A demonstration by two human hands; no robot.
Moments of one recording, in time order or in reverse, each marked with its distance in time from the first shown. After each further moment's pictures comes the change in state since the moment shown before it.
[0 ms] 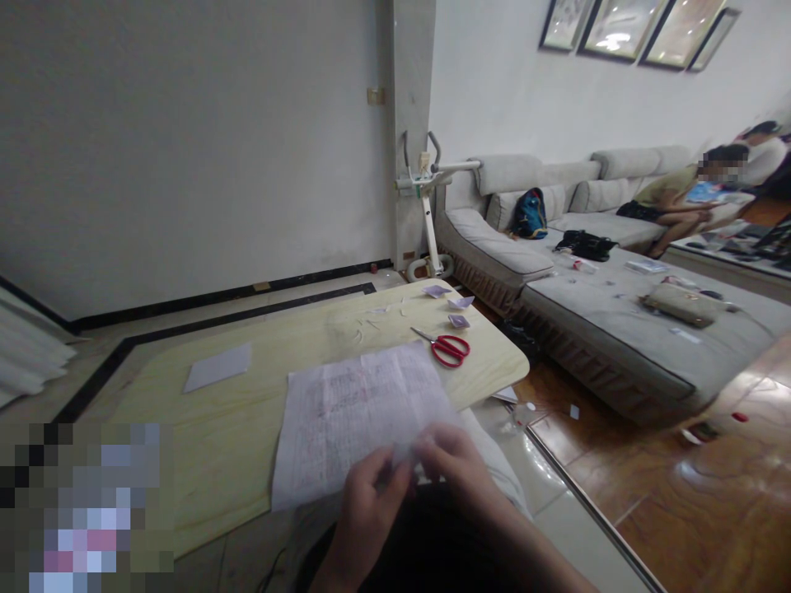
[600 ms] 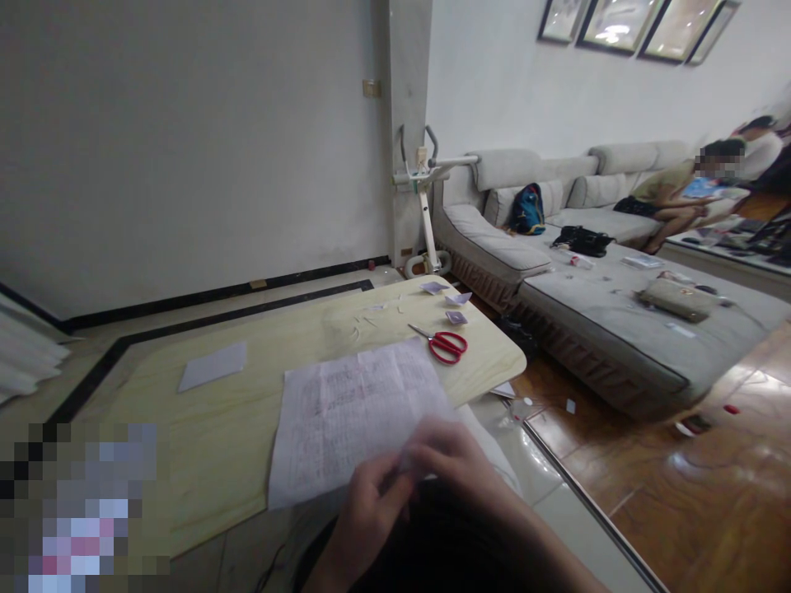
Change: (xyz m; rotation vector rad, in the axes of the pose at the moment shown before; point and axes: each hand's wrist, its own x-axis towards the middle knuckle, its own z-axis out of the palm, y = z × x) left_hand 0.000 0.002 -0.003 -0.061 -0.259 -0.059; right_hand -0.001 -0.013 -0.009 -0.195 -0.114 -0.126
